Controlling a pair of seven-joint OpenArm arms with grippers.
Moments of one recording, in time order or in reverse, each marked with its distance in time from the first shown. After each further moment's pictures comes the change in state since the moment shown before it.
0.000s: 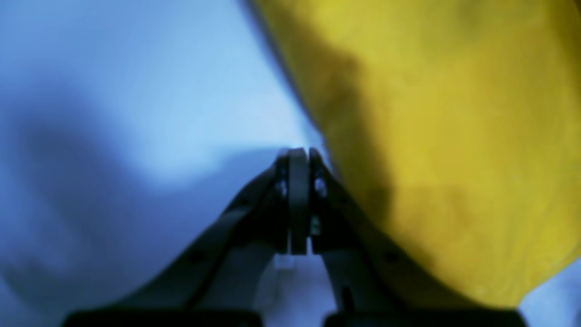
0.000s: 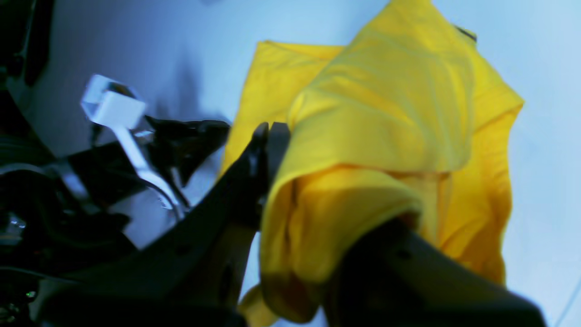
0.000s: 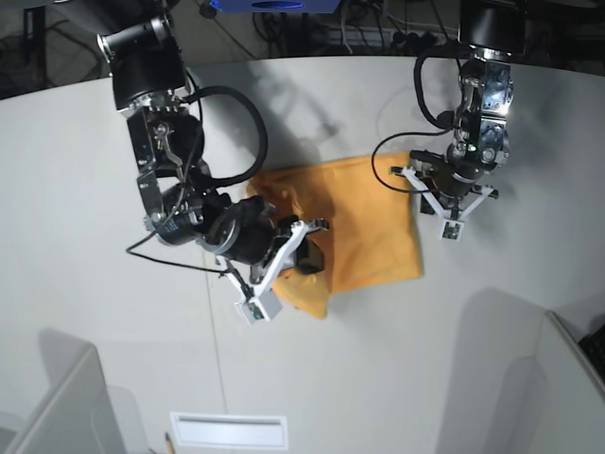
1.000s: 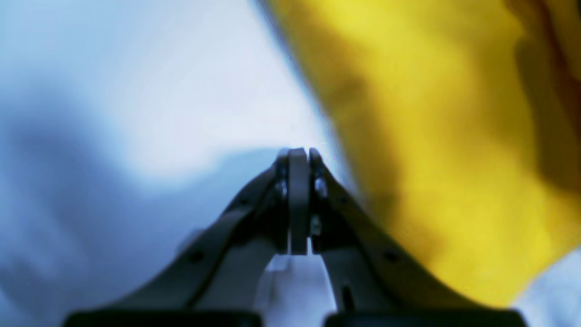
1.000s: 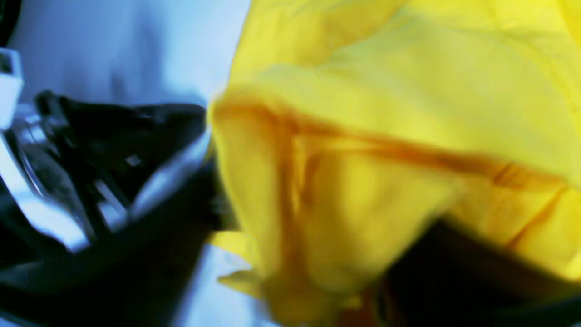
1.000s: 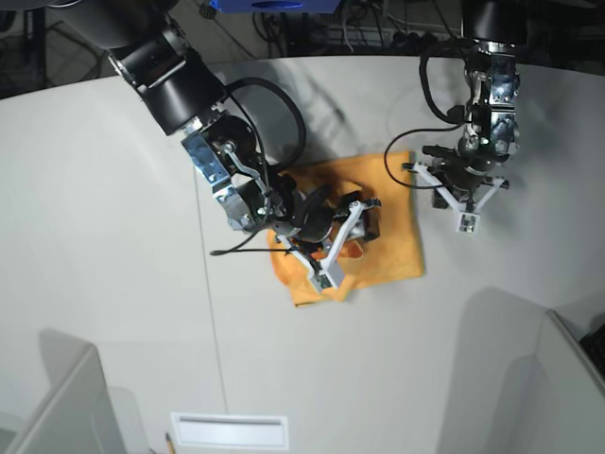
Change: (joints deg) left arm 2.9 0.6 -6.7 0.7 -0.8 -0.3 -0.4; right arm 5.0 -3.0 -16.9 -25.6 0.5 -0.4 18.4
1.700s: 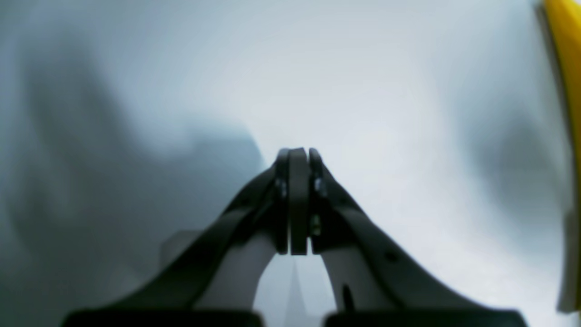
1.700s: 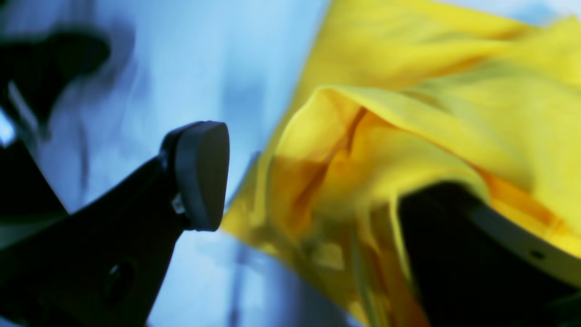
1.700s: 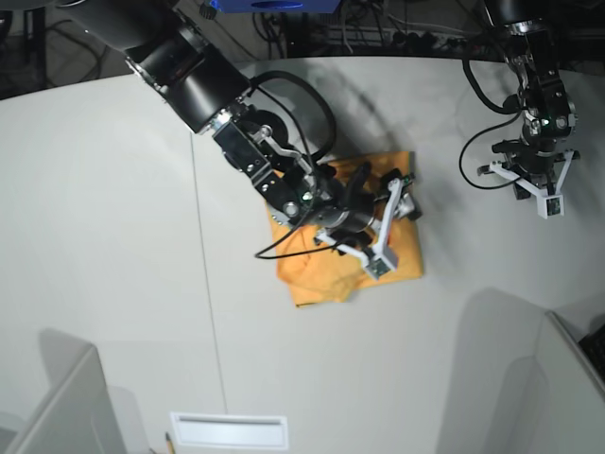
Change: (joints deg) left arm 4.9 -0.1 -19.6 4.5 0.1 0.1 0.3; right arm 0.9 -4.7 -8.8 3.3 -8.9 -0.1 -4.1
